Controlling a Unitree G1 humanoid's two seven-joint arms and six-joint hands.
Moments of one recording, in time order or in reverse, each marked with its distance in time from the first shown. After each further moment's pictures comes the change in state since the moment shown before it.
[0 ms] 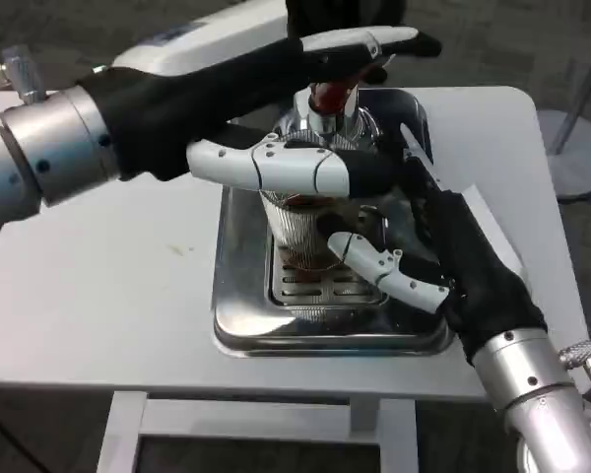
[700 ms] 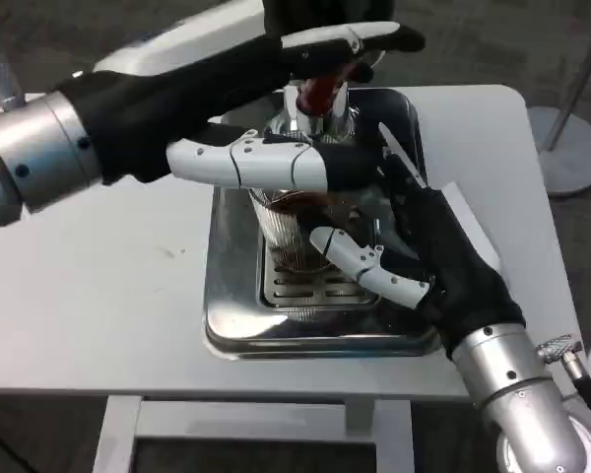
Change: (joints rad) left arm 0.043 0.009 0.050 -0.013 -0.053 0.020 0.000; right arm -0.030 0.030 0.021 0.039 0.002 -0.009 -0.003
